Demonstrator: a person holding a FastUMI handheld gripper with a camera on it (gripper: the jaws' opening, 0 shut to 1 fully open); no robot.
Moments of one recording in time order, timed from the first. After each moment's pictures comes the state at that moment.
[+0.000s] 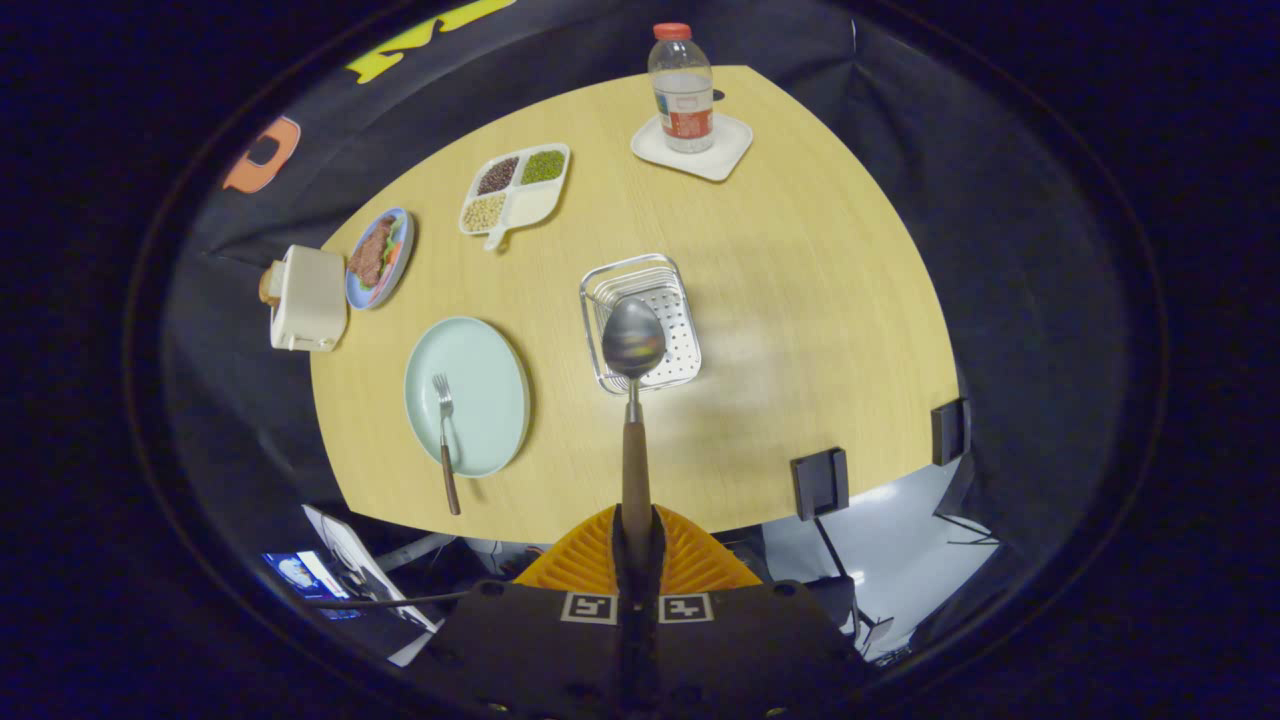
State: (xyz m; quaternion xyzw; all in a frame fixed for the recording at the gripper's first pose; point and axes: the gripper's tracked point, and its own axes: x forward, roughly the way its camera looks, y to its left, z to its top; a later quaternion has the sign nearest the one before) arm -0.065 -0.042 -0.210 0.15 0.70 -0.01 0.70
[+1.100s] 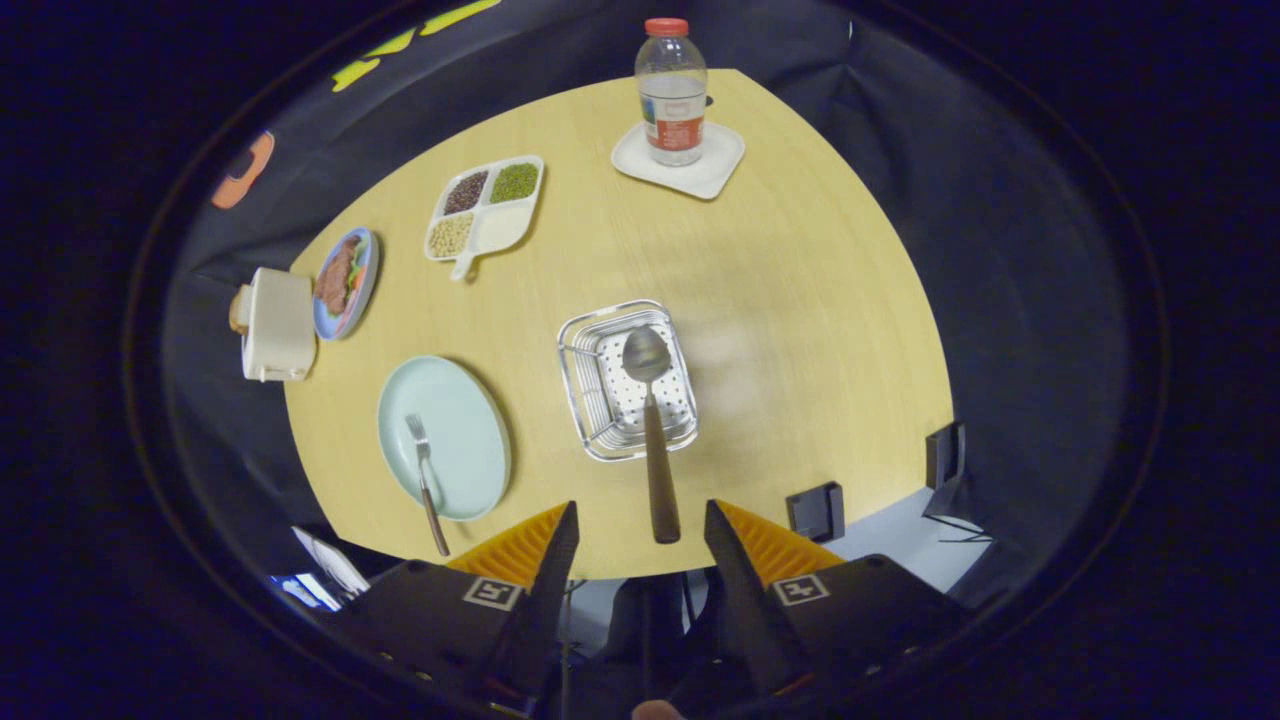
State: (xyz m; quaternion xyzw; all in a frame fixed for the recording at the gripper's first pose) arm -0.031 -0.039 -0.215 0.13 0.69 -0.04 0.71
